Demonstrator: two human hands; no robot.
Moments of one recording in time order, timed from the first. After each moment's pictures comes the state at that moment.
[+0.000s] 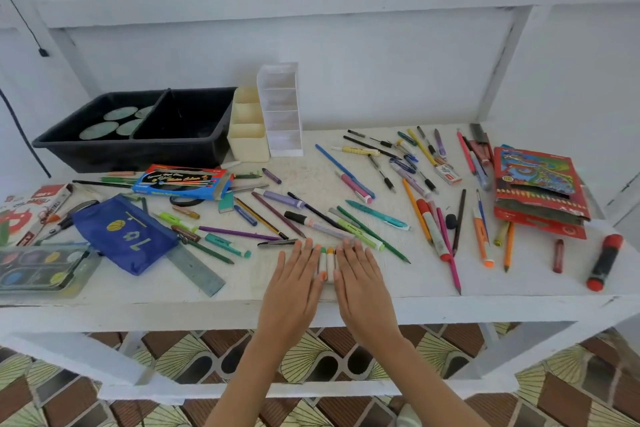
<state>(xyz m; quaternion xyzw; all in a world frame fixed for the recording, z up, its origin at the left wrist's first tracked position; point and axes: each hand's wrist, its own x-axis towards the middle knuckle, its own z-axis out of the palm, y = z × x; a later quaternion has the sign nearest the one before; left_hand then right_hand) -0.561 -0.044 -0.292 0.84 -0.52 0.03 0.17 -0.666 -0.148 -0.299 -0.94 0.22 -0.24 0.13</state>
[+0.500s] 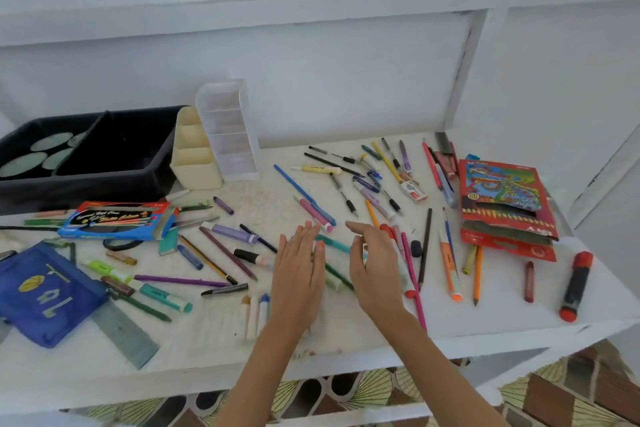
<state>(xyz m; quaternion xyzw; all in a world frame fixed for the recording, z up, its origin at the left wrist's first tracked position) -0.577 -0.166 -0.244 0.80 -0.45 0.00 0.39 -0.665 -0.250 -0.243 -0.79 0.33 -0.39 0.34</state>
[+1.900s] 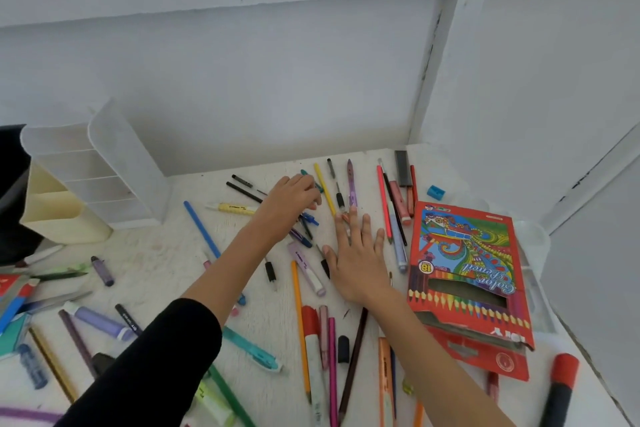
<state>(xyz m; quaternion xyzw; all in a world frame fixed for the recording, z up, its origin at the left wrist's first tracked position) -0.477 -0.440 -0.233 0.70 -0.70 0.10 0.09 -0.650 -0.464 -0.265 -0.91 0.38 0.01 0.16</state>
